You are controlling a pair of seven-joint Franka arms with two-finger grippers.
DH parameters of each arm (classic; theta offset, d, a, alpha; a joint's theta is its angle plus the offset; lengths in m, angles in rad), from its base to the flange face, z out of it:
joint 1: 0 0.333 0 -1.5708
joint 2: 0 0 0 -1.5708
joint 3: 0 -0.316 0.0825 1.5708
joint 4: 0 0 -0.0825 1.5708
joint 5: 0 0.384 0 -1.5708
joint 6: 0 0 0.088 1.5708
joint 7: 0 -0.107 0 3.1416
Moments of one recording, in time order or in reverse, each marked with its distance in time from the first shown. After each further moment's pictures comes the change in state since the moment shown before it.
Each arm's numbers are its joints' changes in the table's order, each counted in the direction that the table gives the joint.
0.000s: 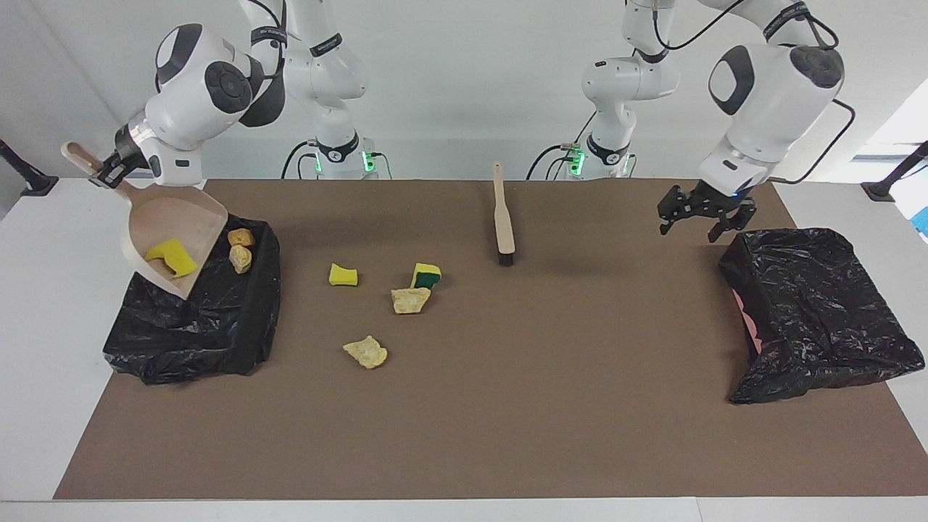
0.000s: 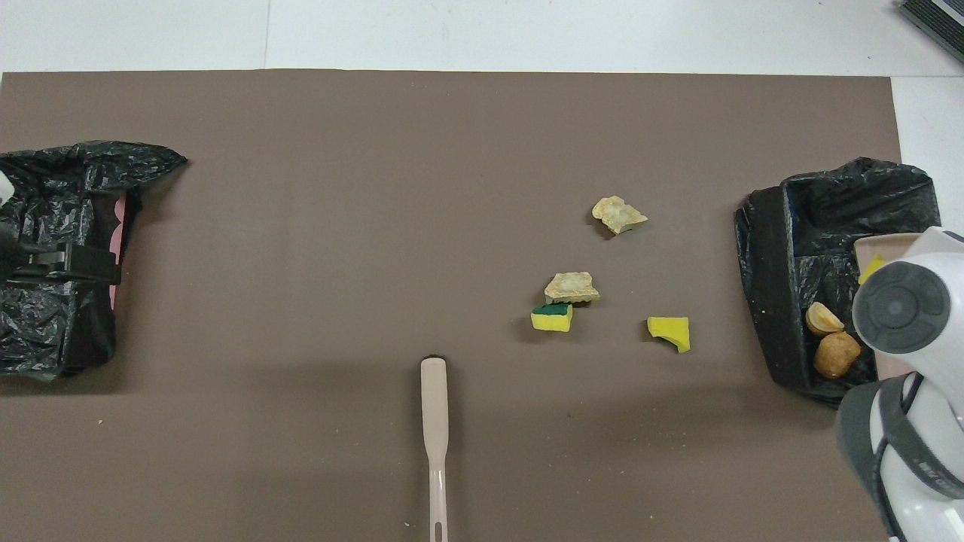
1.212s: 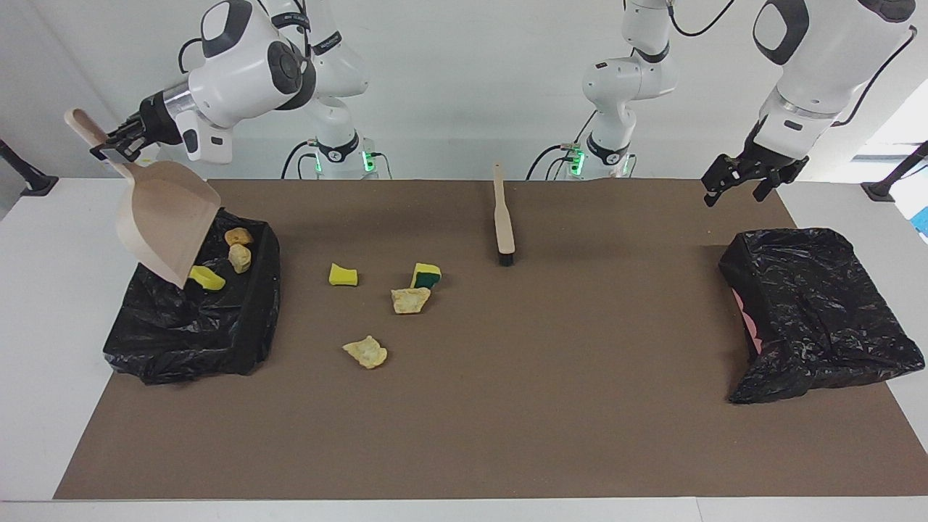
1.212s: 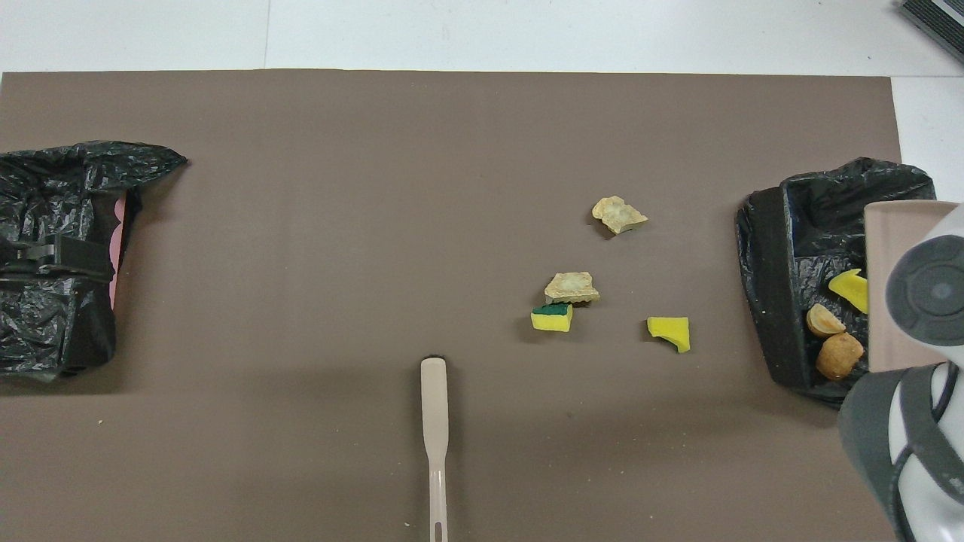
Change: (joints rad) left arm 0.001 0.005 -0.004 -0.024 0.005 0.023 0.056; right arm 0.072 0.025 0.009 -0.208 0.208 0.114 -0.053
